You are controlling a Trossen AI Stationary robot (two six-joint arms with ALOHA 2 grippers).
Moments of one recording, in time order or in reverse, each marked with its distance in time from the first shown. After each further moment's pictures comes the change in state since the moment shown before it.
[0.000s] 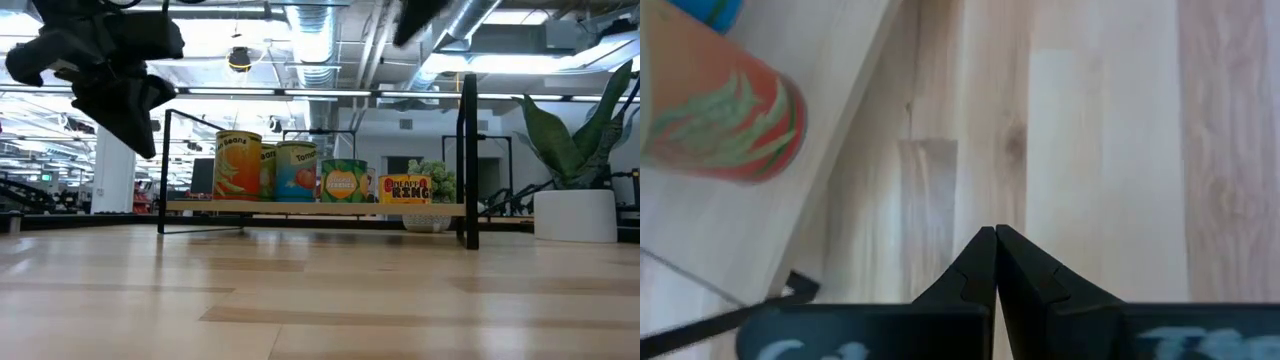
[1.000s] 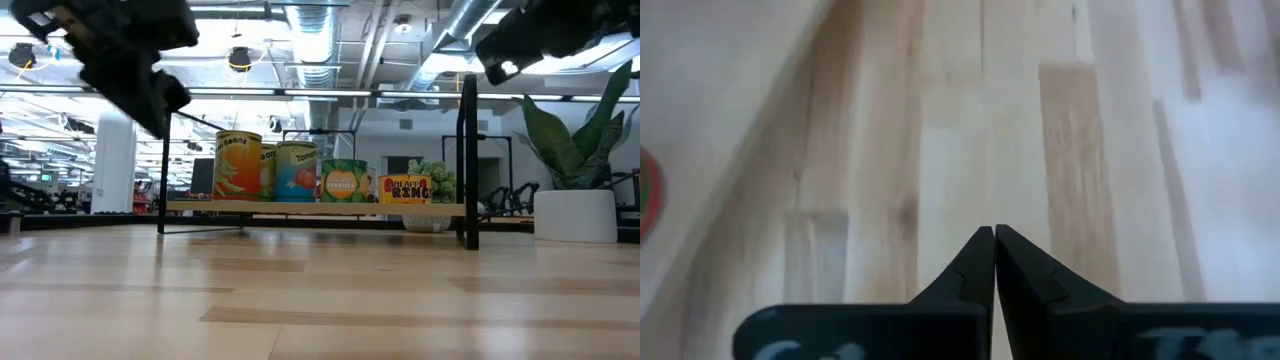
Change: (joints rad) left arm 0.064 0.000 0.000 0.178 0.266 -0.001; right arm -0.100 -0.857 -1.132 1.051 -0.247 -0.197
